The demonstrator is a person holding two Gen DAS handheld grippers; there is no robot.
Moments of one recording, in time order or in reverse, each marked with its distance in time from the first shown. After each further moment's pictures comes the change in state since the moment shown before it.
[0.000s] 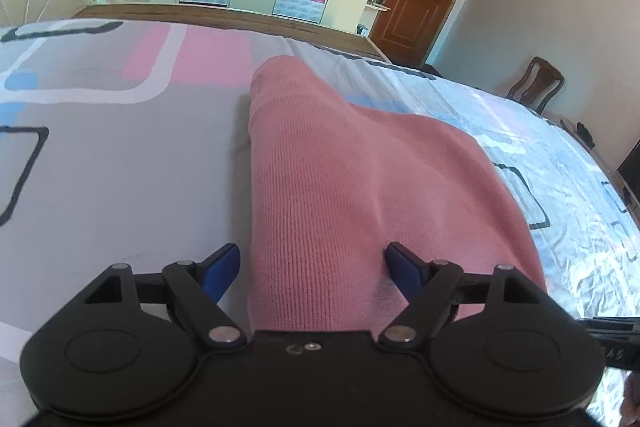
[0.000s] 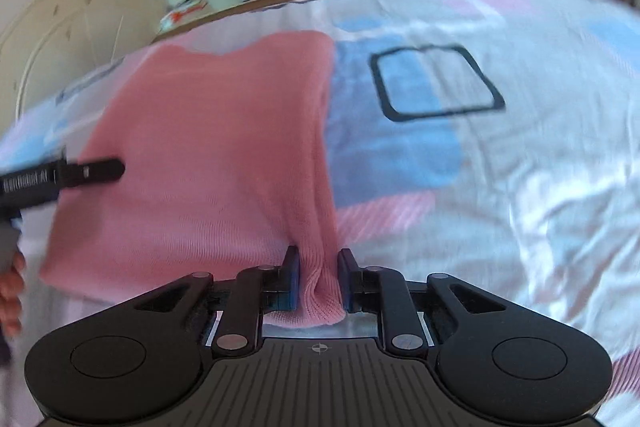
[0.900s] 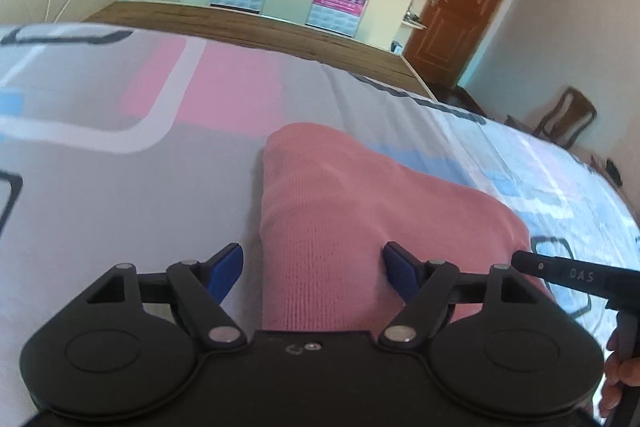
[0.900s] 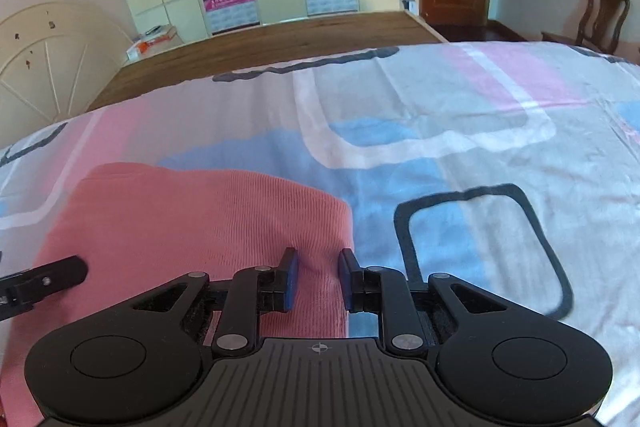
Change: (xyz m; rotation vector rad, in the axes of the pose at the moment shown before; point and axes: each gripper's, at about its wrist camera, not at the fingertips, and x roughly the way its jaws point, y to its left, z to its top) left arm 0.062 0.019 0.051 -0.105 -0.035 0.058; right arm 0.097 0.023 0.128 -0.045 -0.116 -0.120
